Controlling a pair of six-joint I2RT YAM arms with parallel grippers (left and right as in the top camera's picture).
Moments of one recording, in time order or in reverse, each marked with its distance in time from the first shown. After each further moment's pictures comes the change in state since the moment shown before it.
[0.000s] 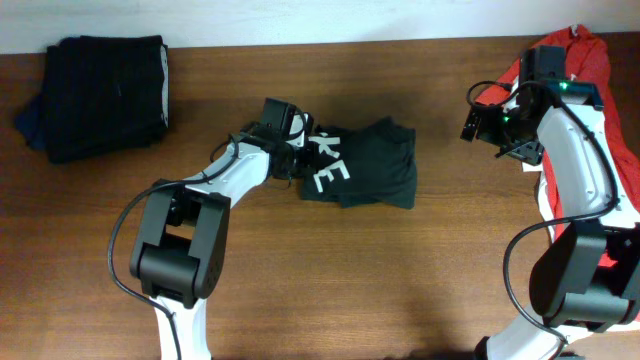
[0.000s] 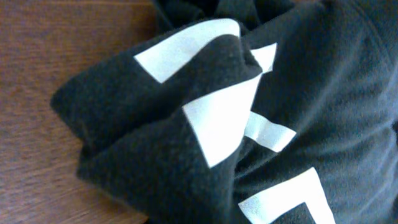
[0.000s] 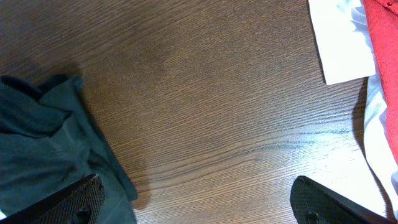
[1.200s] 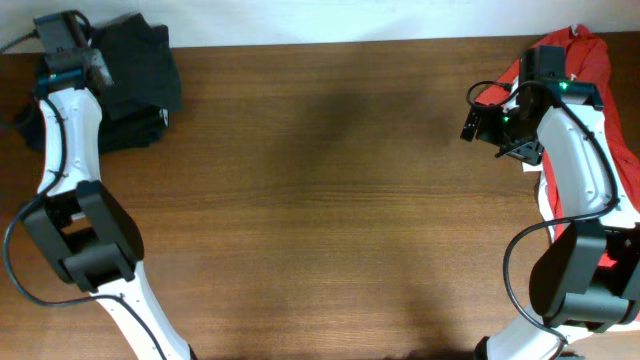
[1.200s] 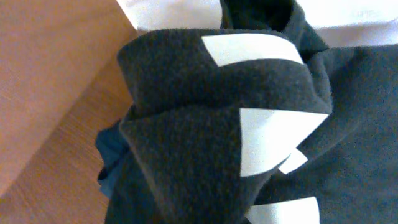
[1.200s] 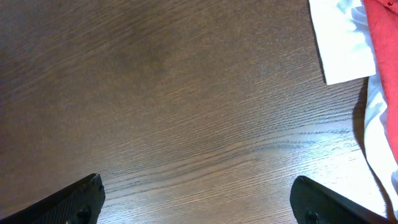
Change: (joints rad) left arm 0.631 0.118 0.653 -0.141 -0.739 0.349; right arm 0.000 0.000 0.000 0.000 0.000 -0.001
